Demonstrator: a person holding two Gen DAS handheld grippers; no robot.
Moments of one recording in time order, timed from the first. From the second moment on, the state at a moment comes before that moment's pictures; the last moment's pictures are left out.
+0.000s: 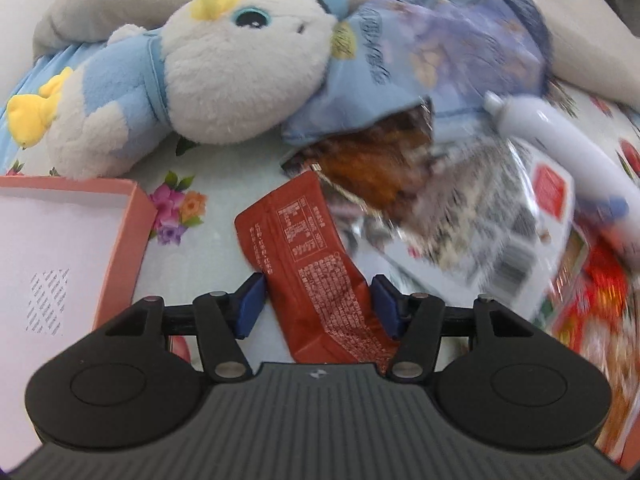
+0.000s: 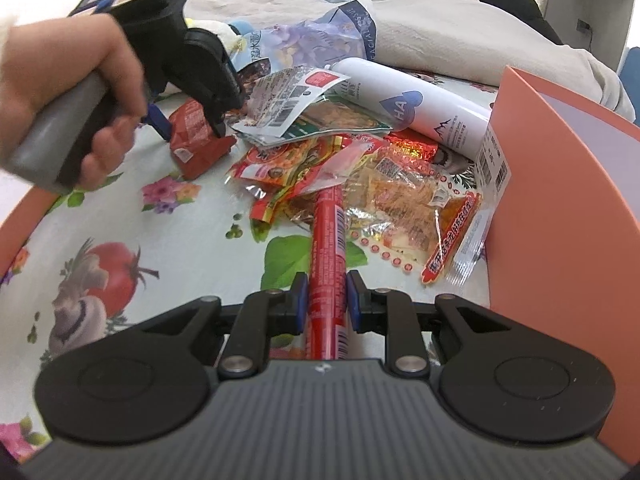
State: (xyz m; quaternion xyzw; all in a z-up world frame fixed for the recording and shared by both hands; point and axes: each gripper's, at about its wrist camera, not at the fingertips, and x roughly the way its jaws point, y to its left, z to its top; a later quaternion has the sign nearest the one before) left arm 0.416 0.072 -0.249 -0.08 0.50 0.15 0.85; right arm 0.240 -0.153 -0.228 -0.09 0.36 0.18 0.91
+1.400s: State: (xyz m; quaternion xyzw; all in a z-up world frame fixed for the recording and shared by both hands) left arm 0.208 0.038 -0.222 -0.09 0.49 -0.01 0.87; right arm 0.199 -0.160 -0.217 -0.07 0.43 0.16 0.89
